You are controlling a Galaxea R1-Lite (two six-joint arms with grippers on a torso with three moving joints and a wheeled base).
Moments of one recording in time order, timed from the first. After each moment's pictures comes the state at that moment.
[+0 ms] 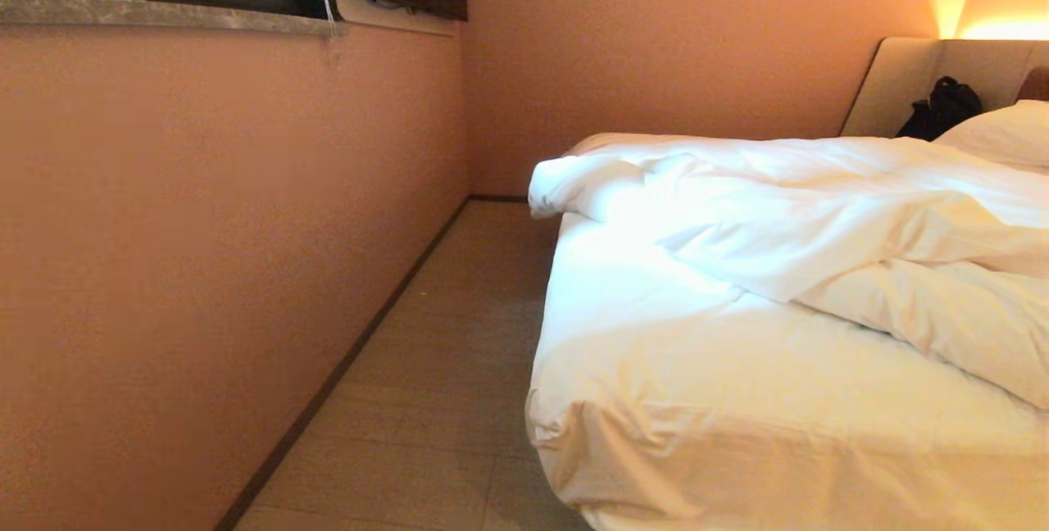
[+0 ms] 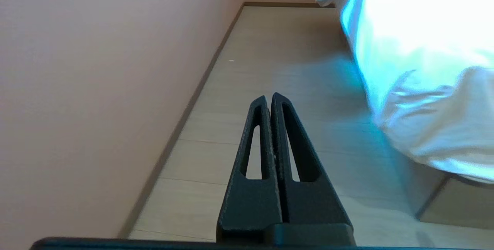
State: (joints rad) left arm 0.01 0.00 0.00 0.01 -0.01 0.01; right arm 0.01 0.00 -0.03 0.06 -0.02 0.01
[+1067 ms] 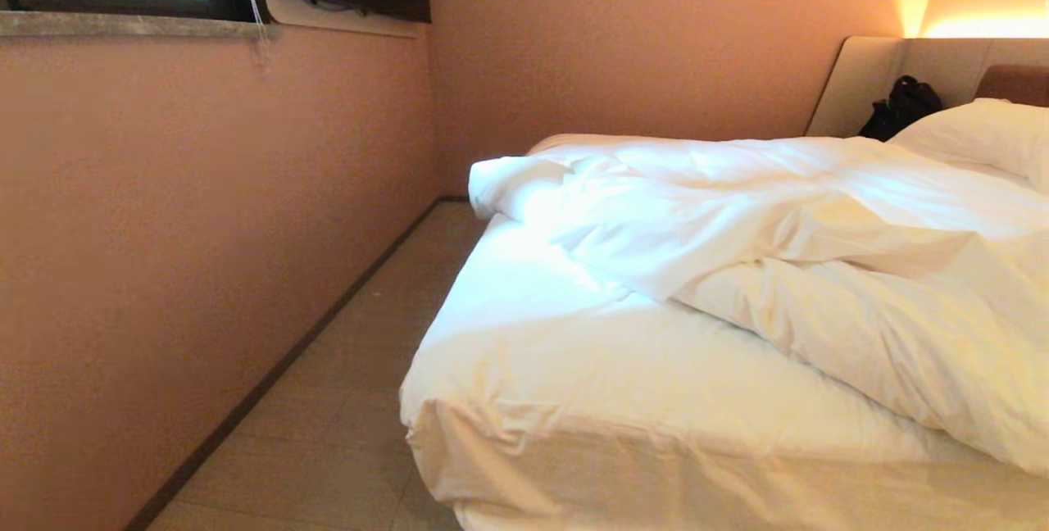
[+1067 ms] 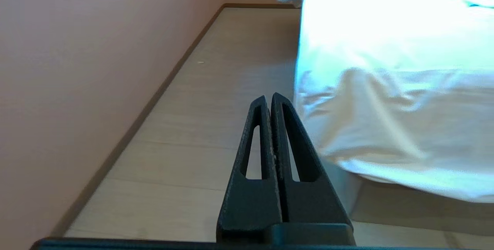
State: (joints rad) left arm 0.01 0.00 0.00 0.01 -0.01 0.01; right arm 0.01 0.00 -0.03 0.06 -0.02 0.01
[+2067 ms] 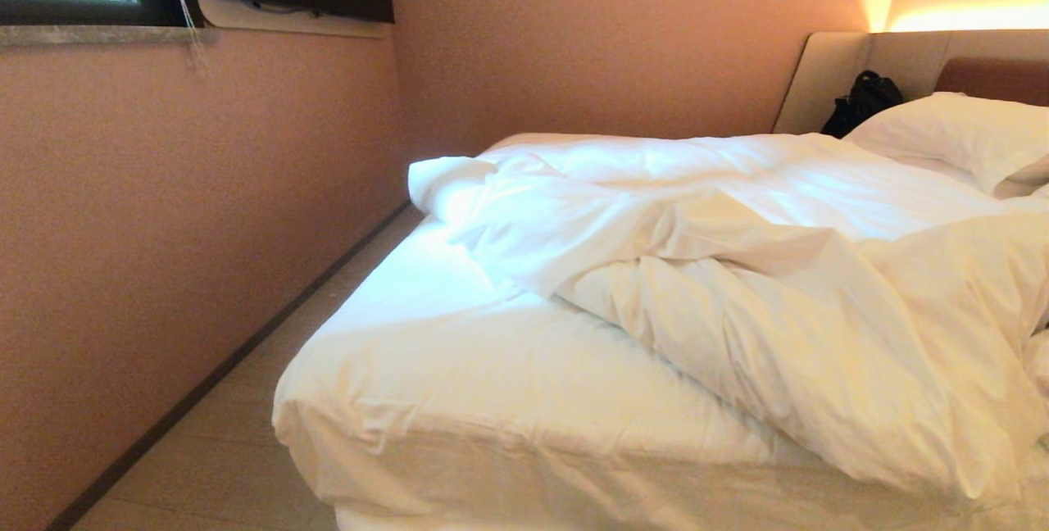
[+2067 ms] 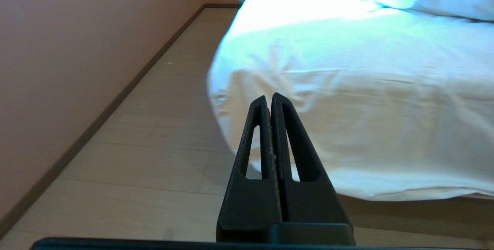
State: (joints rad) left arm 0.01 0.00 0.00 0.01 -0.01 0.01; right arm 0.01 0.00 -0.03 0.06 -0.02 0.01
